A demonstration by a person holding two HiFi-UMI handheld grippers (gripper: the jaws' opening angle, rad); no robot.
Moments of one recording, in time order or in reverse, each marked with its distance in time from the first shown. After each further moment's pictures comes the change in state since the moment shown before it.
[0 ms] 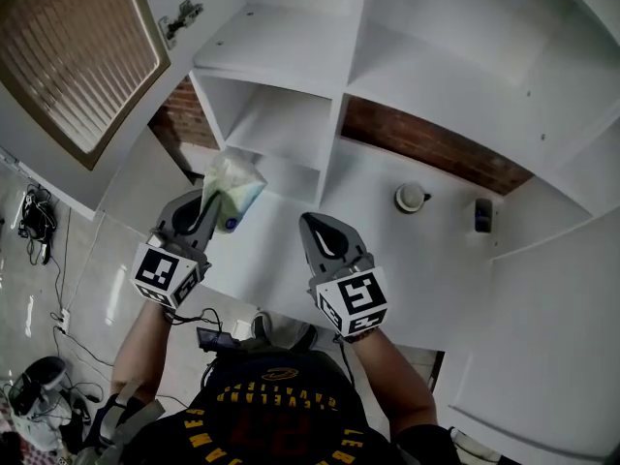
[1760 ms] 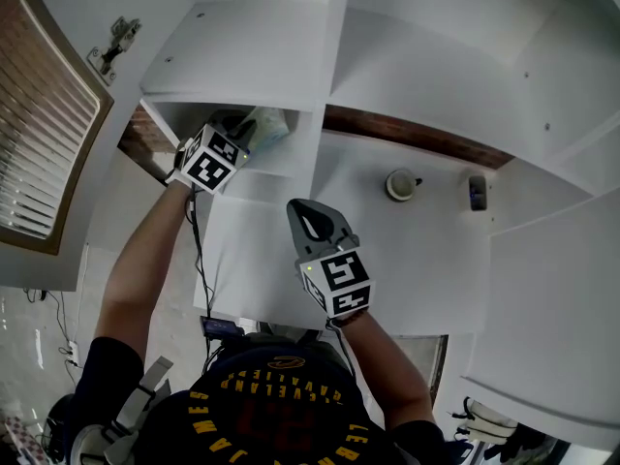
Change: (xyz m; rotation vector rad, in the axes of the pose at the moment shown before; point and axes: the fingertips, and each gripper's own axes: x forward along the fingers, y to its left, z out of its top) left arm 0.267 0.049 -0.088 0.372 0.403 -0.286; right arm 0.070 -0.059 -0.035 0.067 0.125 -0.143
